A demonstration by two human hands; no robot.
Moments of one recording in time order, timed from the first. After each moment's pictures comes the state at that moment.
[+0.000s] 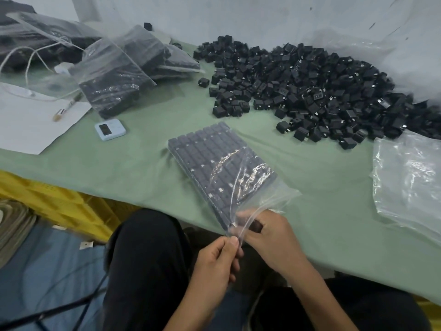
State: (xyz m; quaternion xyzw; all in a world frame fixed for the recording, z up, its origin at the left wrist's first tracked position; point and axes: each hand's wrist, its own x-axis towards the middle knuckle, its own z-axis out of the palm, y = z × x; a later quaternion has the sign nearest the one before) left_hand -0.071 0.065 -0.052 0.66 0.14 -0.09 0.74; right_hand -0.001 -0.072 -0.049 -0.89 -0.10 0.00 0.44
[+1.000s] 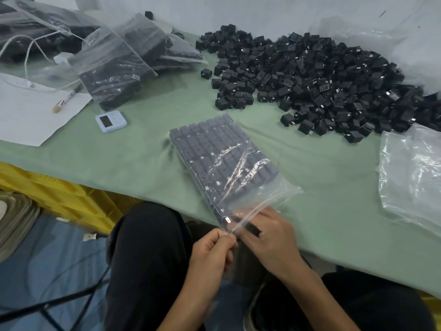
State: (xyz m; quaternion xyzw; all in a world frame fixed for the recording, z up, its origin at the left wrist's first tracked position) left_hand -0.068 0.071 -0.060 0.62 0.17 -0.06 0.76; right_hand -0.010 -0.067 -0.067 -0.91 -0.19 -0.15 0.34
